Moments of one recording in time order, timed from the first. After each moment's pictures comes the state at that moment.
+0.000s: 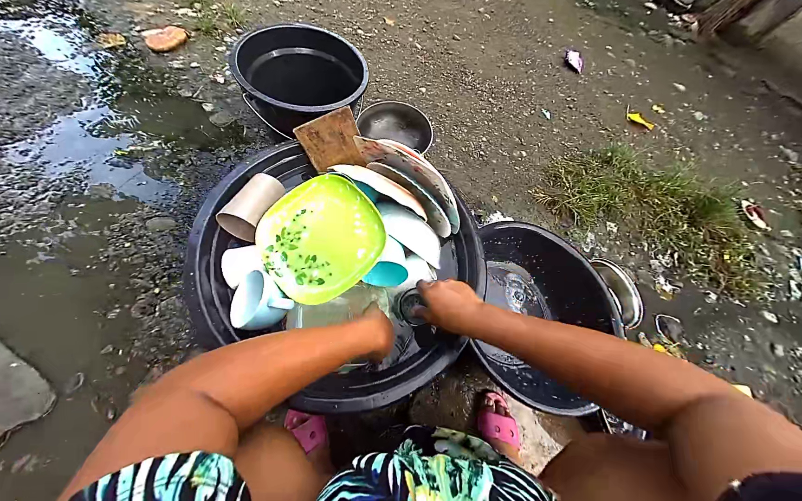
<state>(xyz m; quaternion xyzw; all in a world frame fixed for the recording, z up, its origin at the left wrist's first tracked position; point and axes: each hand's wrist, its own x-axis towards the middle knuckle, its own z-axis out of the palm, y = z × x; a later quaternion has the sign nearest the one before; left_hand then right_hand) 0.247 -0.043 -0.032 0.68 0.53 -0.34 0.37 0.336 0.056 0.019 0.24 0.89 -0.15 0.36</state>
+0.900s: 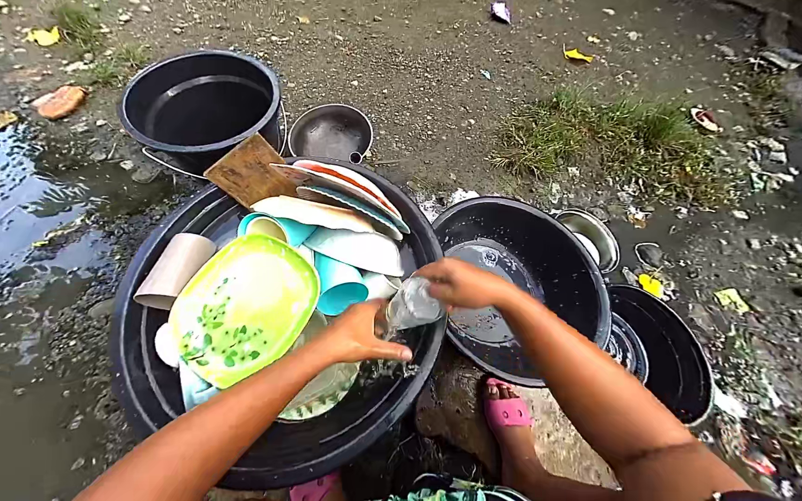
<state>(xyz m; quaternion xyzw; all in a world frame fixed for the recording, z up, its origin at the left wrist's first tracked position) 0.224 -0.015 0.001 0.56 0.63 0.16 0.51 0.410 0.134 0.034 0.26 0.83 -0.48 0.11</state>
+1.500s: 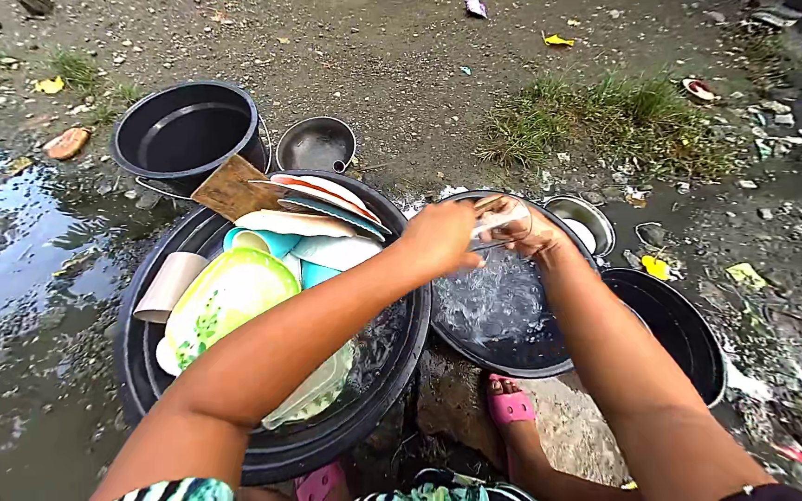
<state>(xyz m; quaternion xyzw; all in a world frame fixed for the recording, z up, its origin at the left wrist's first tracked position) 0.322 0.101 0.118 0.74 0.61 0.06 0.26 0.504 0.218 0.017 0.25 0.64 -0.69 -0.23</state>
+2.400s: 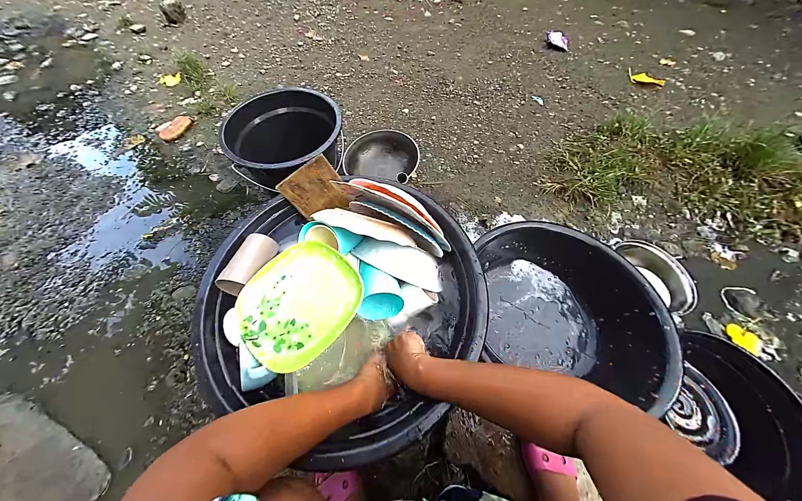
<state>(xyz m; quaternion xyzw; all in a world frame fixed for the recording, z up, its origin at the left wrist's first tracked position) 0.245 -0.071 -0.106 0.65 0.63 -0.14 0.40 0.304 0.002 -0.042 0.24 0.85 -0.18 0.44</state>
